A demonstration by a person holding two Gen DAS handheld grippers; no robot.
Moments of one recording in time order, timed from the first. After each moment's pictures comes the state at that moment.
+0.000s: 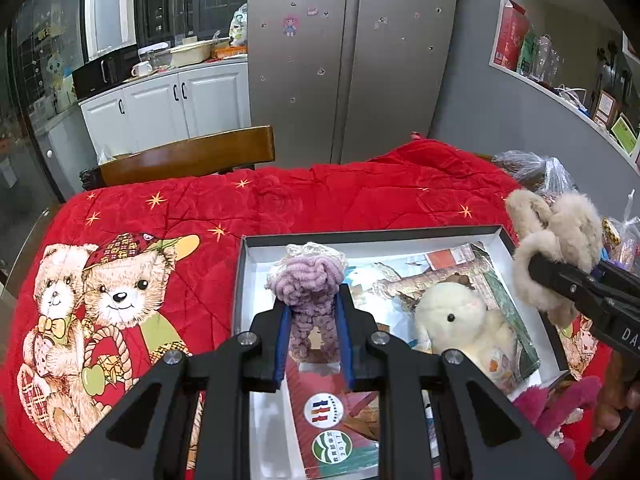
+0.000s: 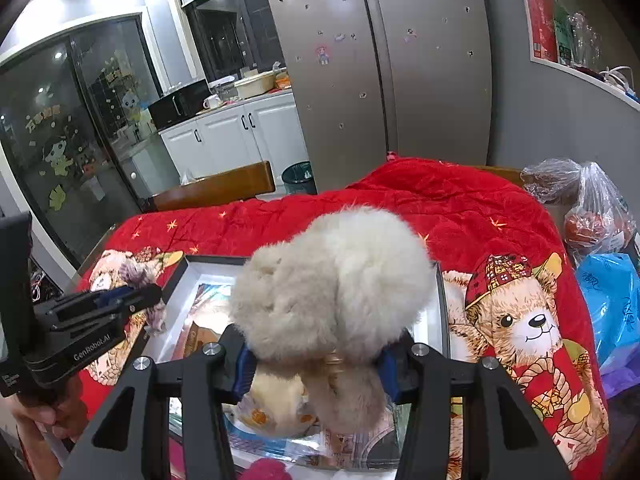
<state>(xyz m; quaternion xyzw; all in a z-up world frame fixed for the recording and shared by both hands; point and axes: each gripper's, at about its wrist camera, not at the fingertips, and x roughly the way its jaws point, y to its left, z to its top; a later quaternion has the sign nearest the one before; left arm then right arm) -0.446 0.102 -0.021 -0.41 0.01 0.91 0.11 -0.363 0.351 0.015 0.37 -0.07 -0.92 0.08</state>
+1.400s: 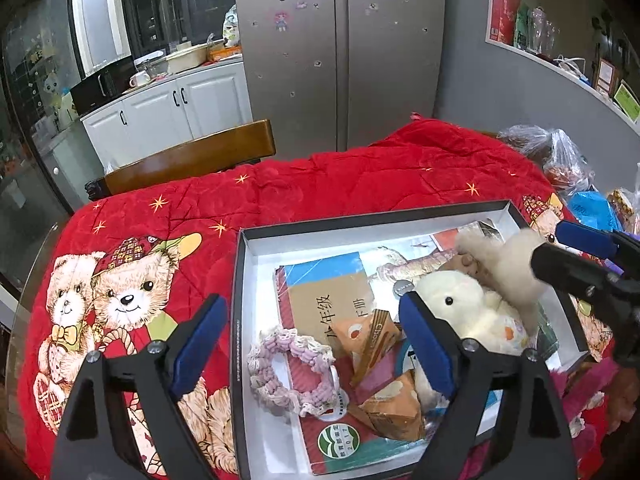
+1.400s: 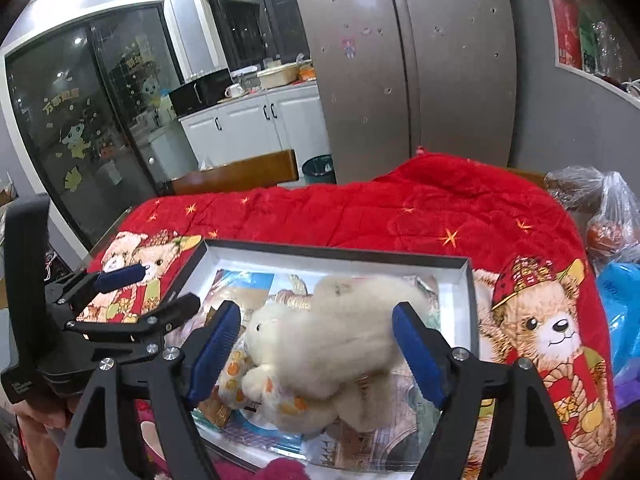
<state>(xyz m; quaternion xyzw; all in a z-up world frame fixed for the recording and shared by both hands) -0.443 0.116 -0.029 -0.42 0.06 0.90 0.10 -0.362 0.336 0.009 0.37 -0.06 -0.92 0.11</state>
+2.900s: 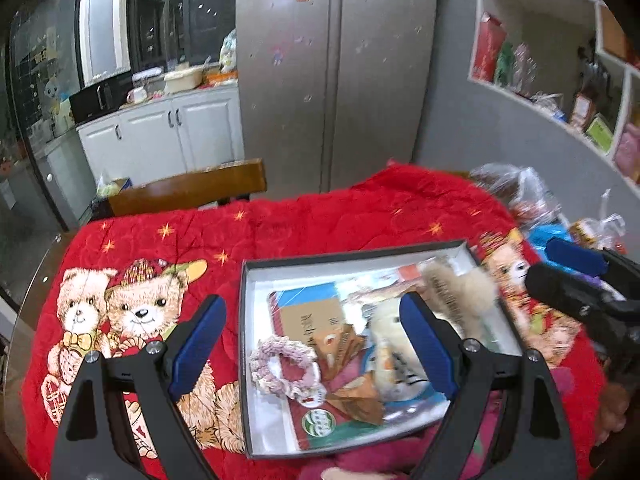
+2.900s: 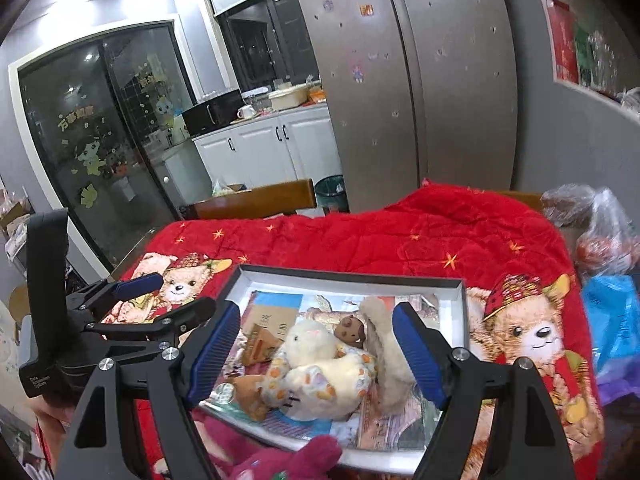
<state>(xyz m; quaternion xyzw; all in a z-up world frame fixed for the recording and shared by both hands) -0.397 0.107 0.044 -0.36 0.03 0.92 0.13 -0.331 0.334 0.063 0.34 -0.07 -0.93 0.12</state>
